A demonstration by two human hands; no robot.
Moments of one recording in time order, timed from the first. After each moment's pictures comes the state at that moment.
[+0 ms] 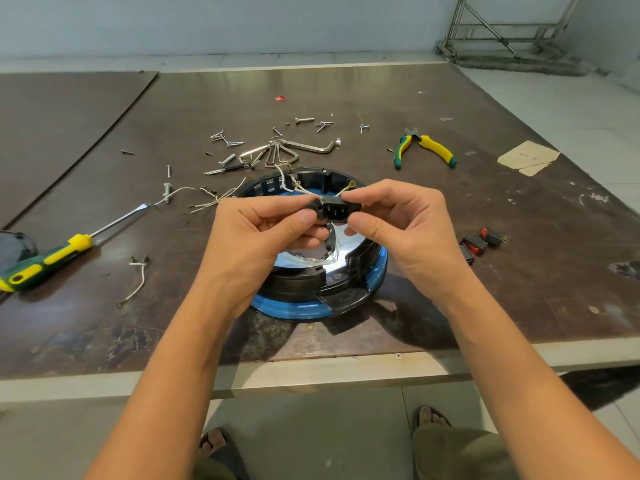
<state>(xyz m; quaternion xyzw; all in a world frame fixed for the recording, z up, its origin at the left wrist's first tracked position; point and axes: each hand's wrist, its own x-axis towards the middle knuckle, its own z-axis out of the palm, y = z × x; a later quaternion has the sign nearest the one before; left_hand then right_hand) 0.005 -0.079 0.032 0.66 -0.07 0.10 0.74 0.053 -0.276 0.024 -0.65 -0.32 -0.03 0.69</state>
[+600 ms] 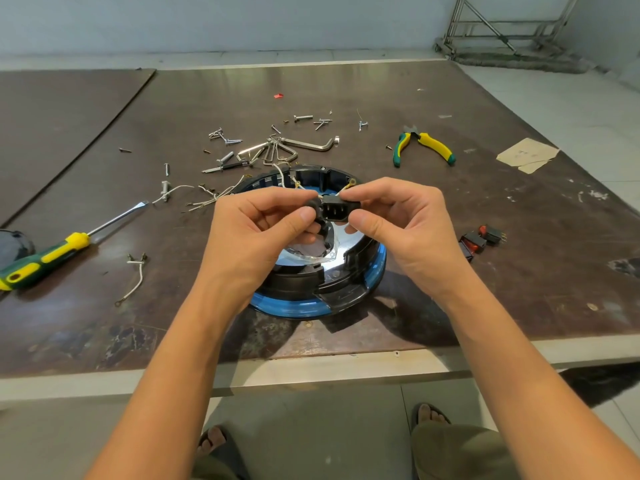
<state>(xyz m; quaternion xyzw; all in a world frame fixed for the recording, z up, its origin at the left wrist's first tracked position) 0.004 -0.081 0.033 0.70 -0.08 0.14 0.70 0.057 -0.280 0.020 -0.66 -0.33 -0.02 0.68</state>
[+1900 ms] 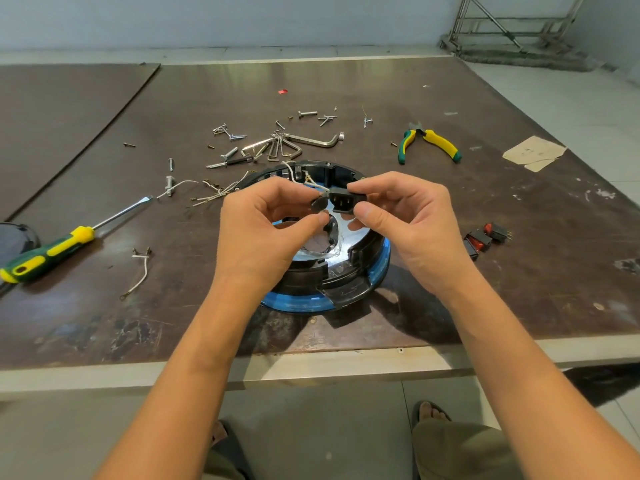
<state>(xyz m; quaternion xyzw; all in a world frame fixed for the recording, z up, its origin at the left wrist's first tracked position) 0.004 -0.087 0.031 0.78 -0.05 0.22 0.58 0.054 -0.279 0.022 -0.66 -0.31 -0.03 0.68</state>
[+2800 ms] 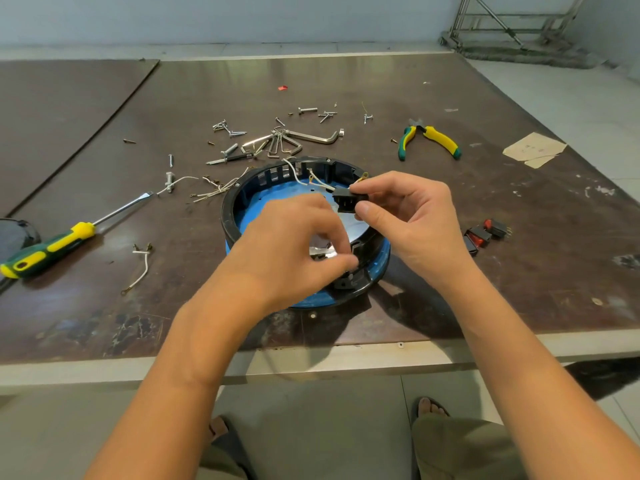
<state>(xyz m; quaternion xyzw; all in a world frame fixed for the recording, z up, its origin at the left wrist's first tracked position) -0.008 -0.092 0.046 0.92 -0.18 0.12 0.31 0.055 -0.280 0.018 -0.72 -0.29 -0.08 0.62</state>
